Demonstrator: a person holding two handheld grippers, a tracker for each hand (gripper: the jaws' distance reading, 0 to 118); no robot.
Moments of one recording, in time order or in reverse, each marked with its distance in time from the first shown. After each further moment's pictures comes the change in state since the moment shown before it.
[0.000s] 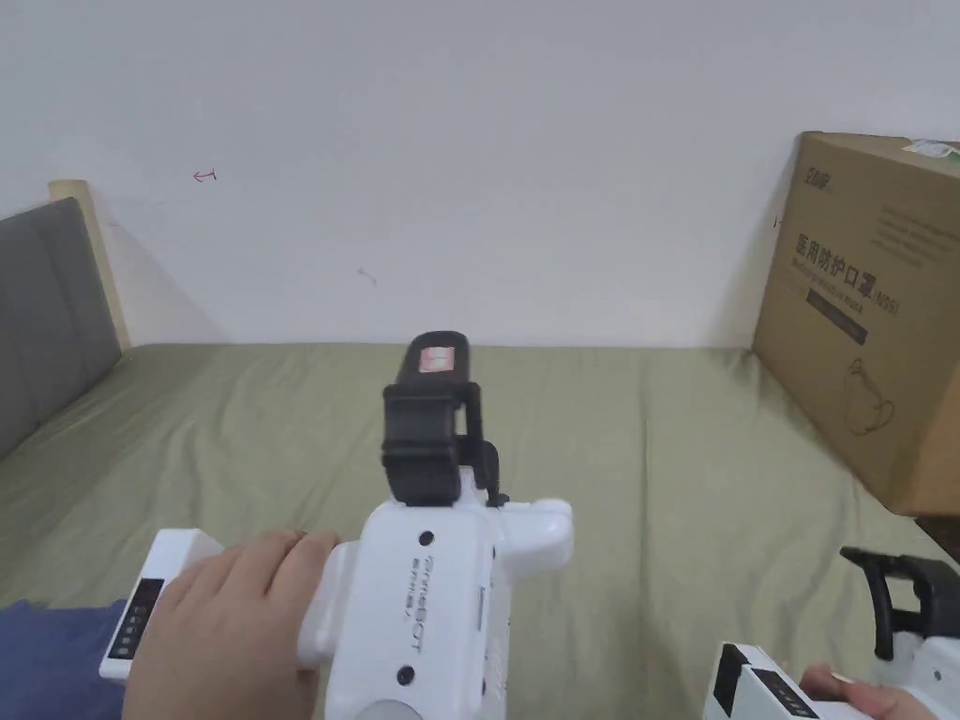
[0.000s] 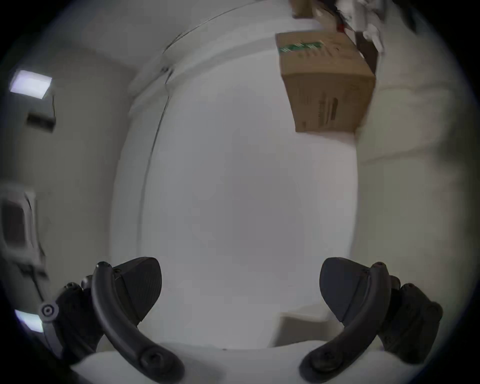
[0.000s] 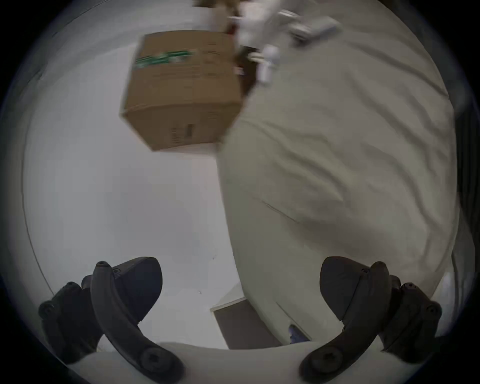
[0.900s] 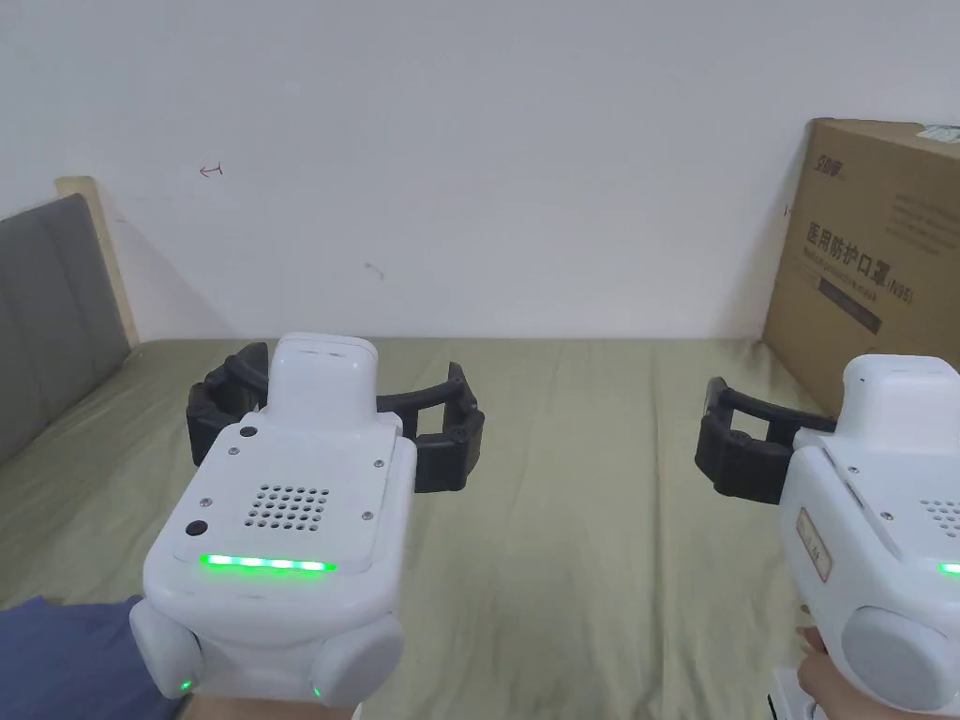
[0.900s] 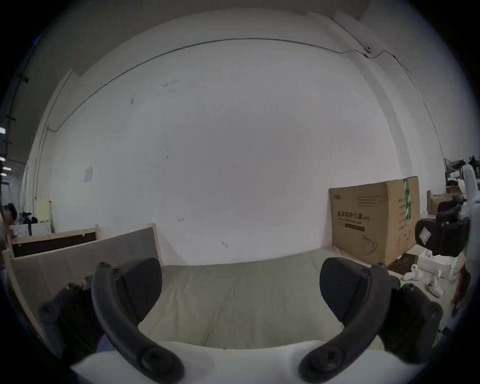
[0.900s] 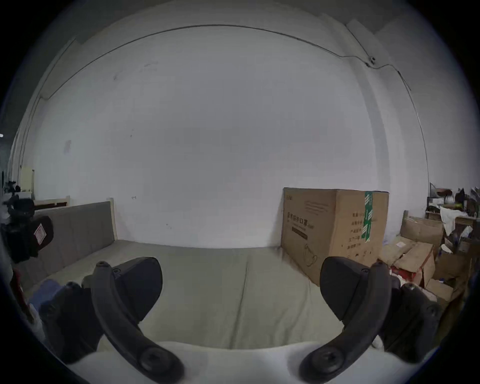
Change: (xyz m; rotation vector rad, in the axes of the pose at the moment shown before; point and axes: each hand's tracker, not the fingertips) left arm -0.080 -0.060 -0.018 -0.308 -0.130 1.225; right arm -0.103 -0.156 0.034 0.457 0.214 1.787
